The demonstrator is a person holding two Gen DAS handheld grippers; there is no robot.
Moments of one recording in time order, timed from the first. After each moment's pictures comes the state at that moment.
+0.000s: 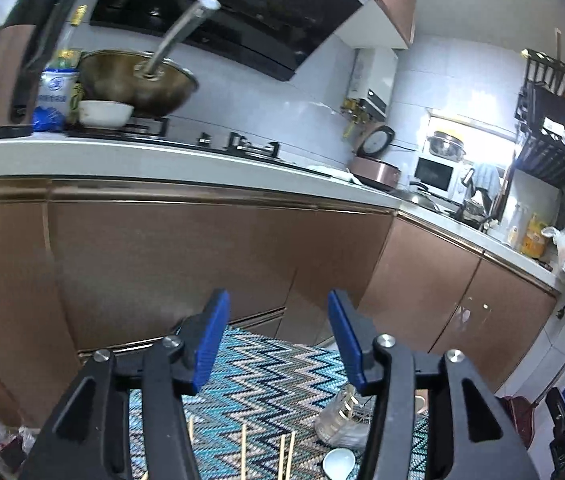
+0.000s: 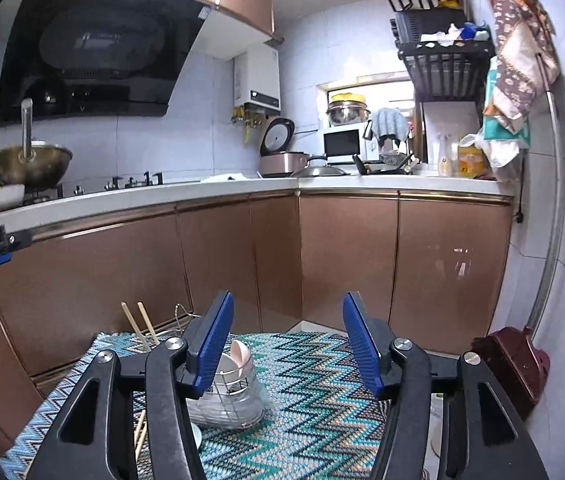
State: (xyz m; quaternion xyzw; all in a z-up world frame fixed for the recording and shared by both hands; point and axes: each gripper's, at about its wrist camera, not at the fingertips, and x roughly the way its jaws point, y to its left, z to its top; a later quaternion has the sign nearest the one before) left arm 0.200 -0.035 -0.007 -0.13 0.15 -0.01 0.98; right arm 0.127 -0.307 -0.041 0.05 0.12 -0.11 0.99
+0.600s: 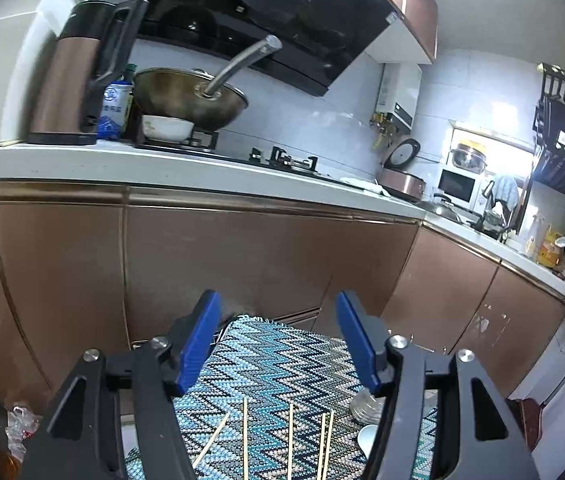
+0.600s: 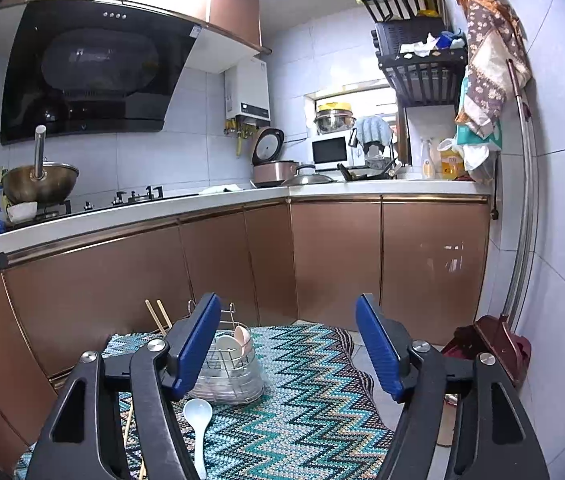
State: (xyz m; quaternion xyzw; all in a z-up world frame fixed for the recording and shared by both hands) left arm 0.126 0.015 0.006 -0.13 0.14 0.04 0.98; right arm 0.056 -0.297 -0.018 0.05 0.11 -0.12 0.99
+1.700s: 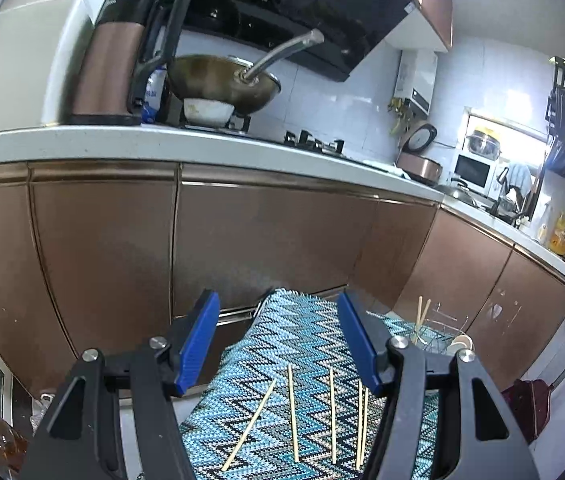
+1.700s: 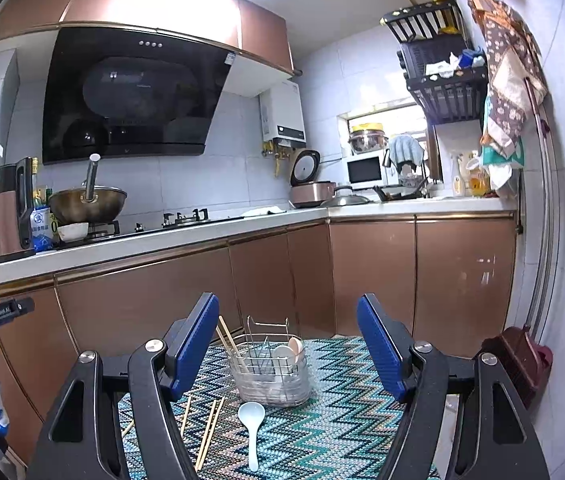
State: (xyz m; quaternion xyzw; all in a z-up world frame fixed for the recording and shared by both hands) left arm 0.086 0.058 -0.011 -0.13 0.18 0.06 0.97; right arm 0.019 -0.268 0.001 0.06 0.08 -0.05 0.99
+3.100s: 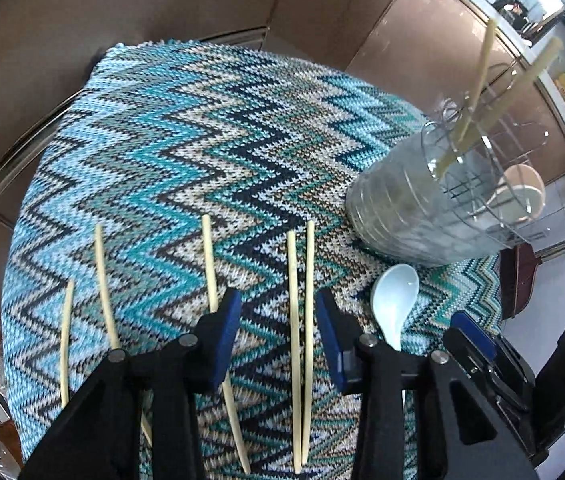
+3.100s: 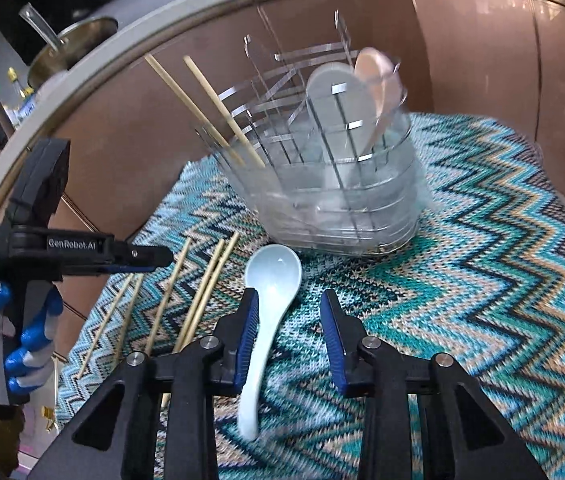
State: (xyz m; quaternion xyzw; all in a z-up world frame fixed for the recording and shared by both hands) left arm 0.334 -0.074 -0.217 -0.10 0.58 -0.12 0.80; right arm 0.252 -0.284 -0.223 0.14 0.43 0.15 0.88
